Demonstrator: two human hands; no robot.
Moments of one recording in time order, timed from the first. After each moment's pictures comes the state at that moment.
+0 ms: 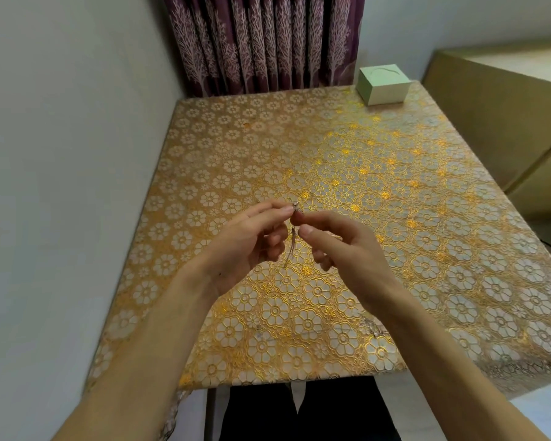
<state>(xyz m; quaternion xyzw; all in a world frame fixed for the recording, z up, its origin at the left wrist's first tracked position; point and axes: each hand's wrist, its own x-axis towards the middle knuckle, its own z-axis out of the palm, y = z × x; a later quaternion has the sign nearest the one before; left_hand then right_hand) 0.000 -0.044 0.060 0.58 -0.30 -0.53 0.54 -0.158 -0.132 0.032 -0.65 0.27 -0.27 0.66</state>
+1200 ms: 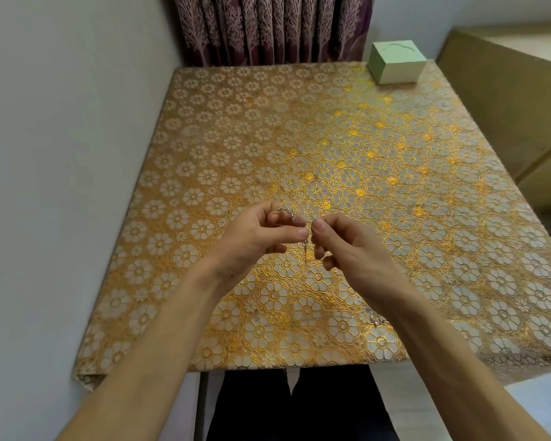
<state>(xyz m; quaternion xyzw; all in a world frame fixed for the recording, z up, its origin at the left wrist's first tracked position) -0.002 -0.041 0.024 0.61 -0.31 -0.49 0.54 -0.160 -0.134 0.003 -0.65 0.31 -0.19 0.66</state>
